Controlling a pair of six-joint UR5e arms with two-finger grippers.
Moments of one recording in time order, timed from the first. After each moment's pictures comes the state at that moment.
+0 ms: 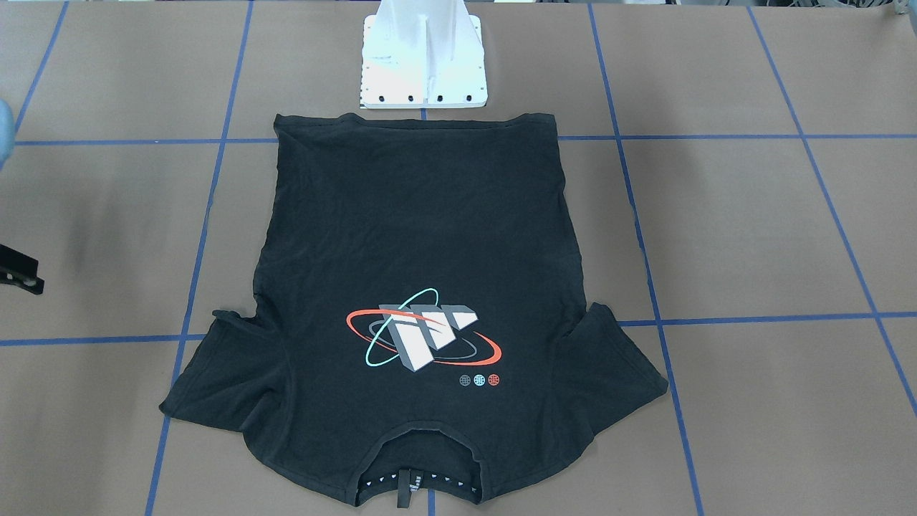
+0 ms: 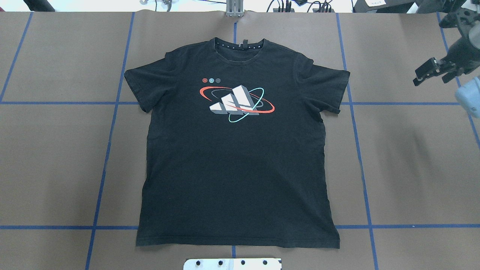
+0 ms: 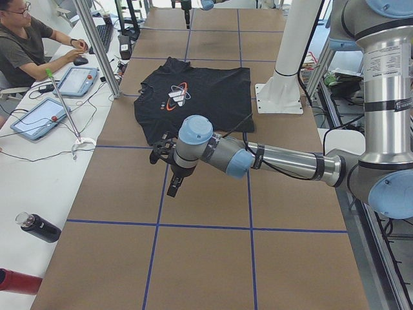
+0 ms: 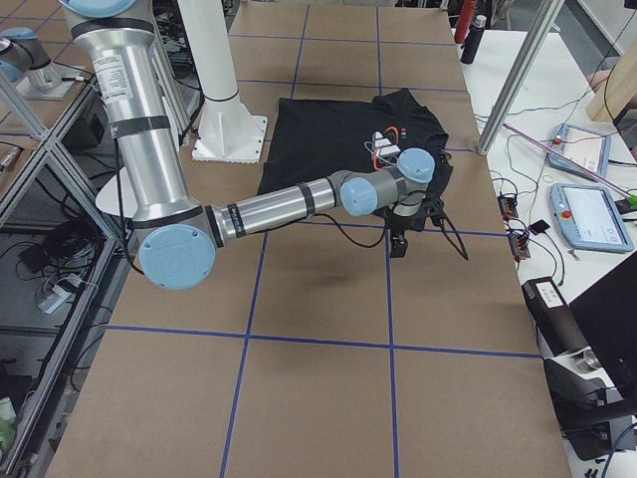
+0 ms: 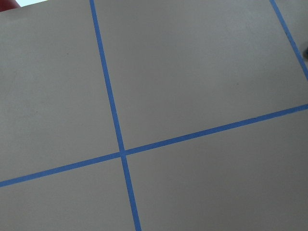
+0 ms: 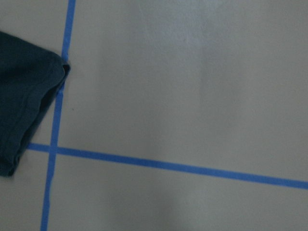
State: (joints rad) left arm -1.51 -1.44 -1.86 -1.89 -2.33 -0.12; right arm 1.21 -1.27 1.55 -1.50 2.32 0.37
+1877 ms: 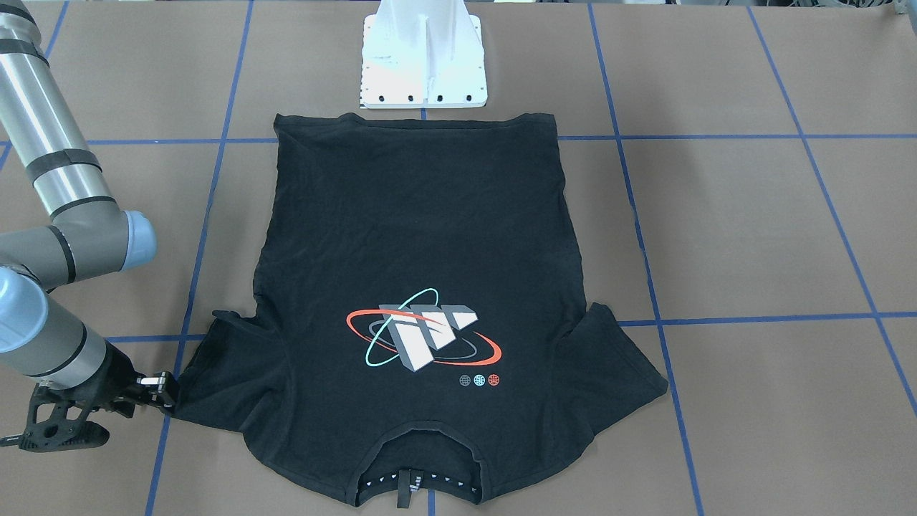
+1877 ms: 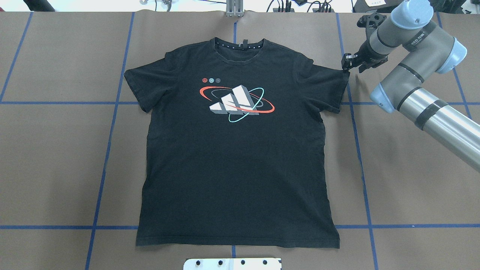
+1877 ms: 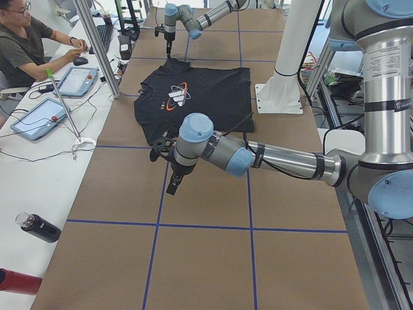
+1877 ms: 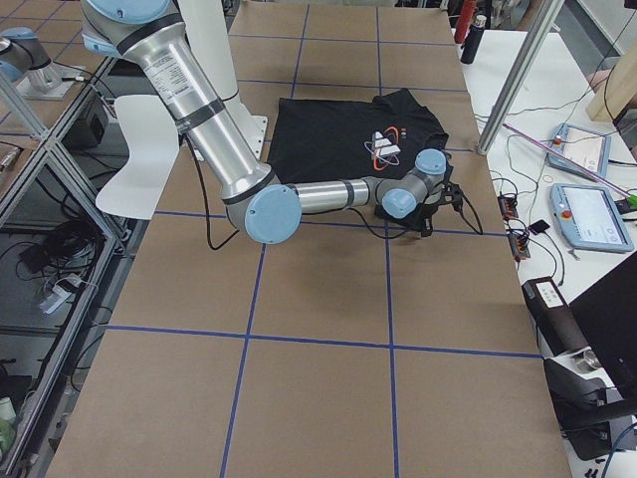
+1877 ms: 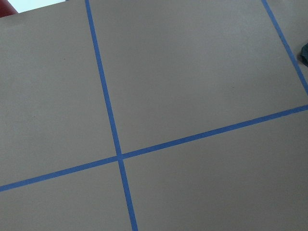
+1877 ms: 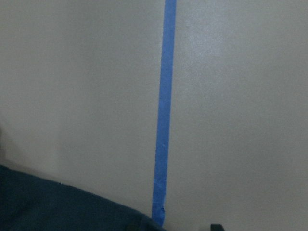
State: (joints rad) left arm -1.51 -1.44 -1.87 -1.89 -2.33 -0.12; right arm 1.00 -0.97 1.04 -0.98 2.10 0.79
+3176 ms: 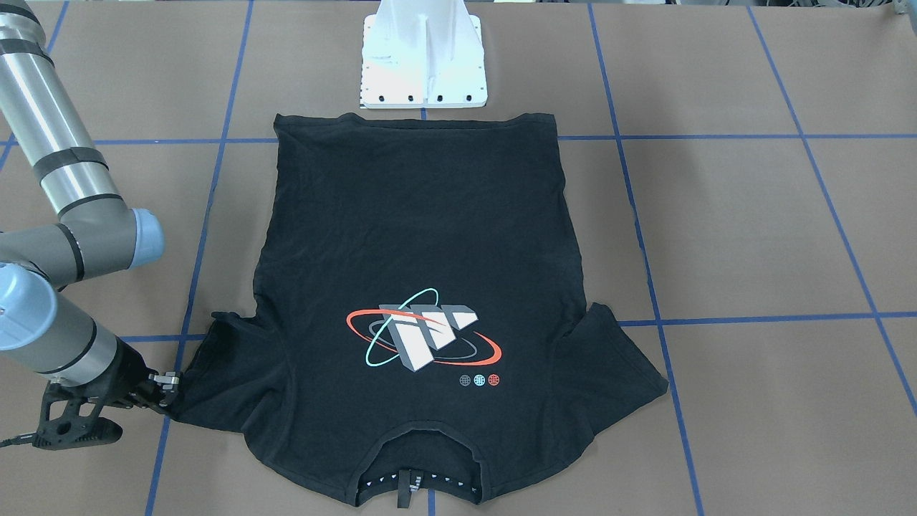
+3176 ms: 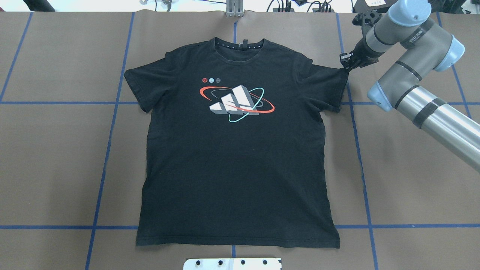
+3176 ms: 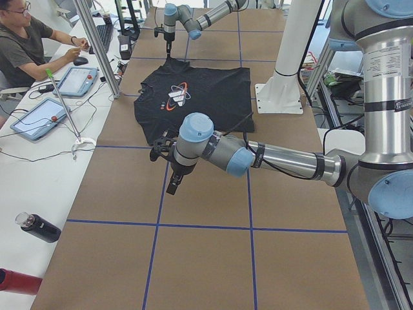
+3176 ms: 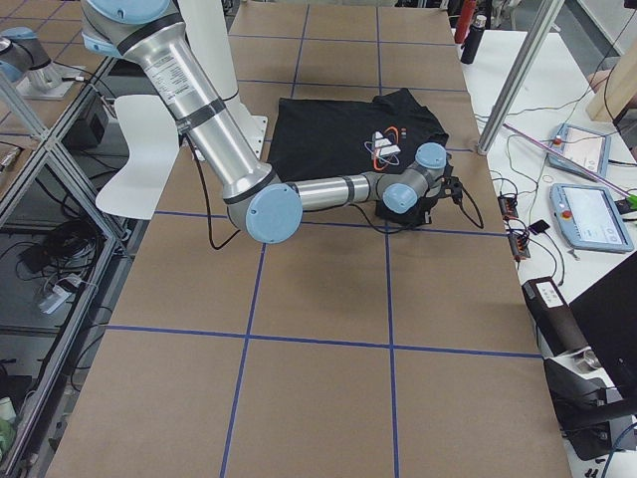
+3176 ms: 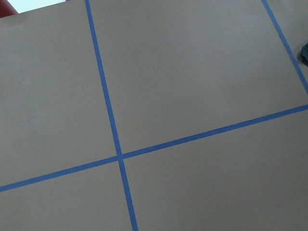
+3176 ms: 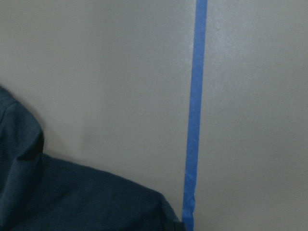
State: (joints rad) left arm -1.51 -1.44 -1.88 -1.89 -2.33 -0.12; right arm 1.01 -0.99 1.10 -0.98 2.17 0.79
